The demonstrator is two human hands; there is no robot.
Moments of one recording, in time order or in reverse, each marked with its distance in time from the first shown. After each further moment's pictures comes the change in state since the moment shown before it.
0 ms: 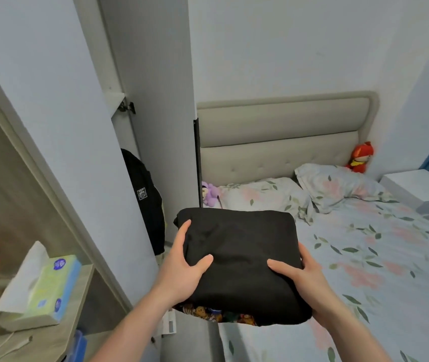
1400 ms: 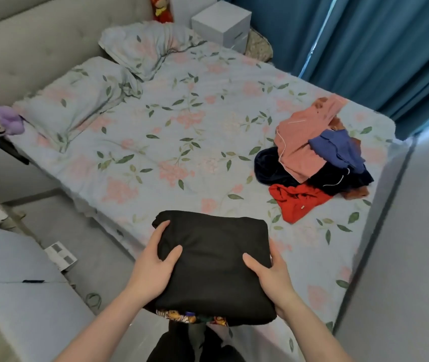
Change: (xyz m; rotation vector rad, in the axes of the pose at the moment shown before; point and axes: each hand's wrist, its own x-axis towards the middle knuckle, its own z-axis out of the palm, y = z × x) left_hand -0.291 -0.085 0.327 0.235 -0.739 -0.079; right_hand -0.392 0.296 -0.252 0.304 0.717 0.407
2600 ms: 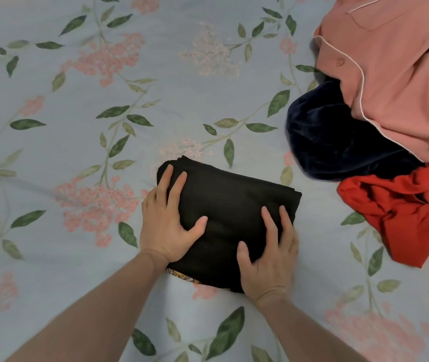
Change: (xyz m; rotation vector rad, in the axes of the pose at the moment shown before) left_hand 0.588 -0.196 0.181 0.657 0.034 0.554; right_hand 0.542 0.169 0.090 -0.739 0.620 -0.388
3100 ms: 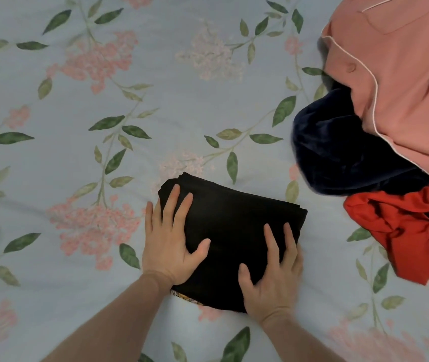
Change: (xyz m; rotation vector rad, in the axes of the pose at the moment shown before) left_hand 0.007 -0.016 0.008 0.093 -0.142 0.072; right_hand 0.003 -0.004 0.004 -0.125 -0.077 0.036
